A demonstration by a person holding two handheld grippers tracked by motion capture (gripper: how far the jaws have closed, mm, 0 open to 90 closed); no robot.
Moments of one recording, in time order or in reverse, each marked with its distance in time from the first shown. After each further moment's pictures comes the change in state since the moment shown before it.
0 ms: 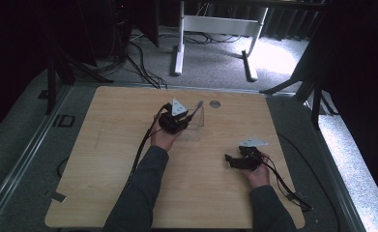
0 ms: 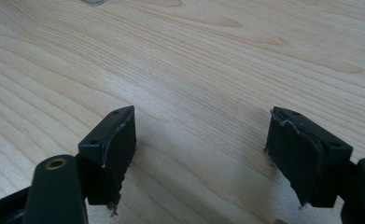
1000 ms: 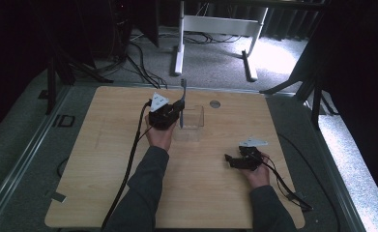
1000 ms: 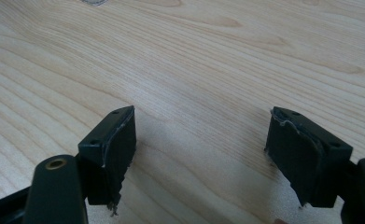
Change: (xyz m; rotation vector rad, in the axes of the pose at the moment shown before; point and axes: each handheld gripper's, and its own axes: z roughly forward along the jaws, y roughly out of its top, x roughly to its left) left arm 0.014 0.008 -0.037 -0.268 0.030 -0.278; right arm 0.000 0.000 0.000 -0.001 -0.001 -0.002
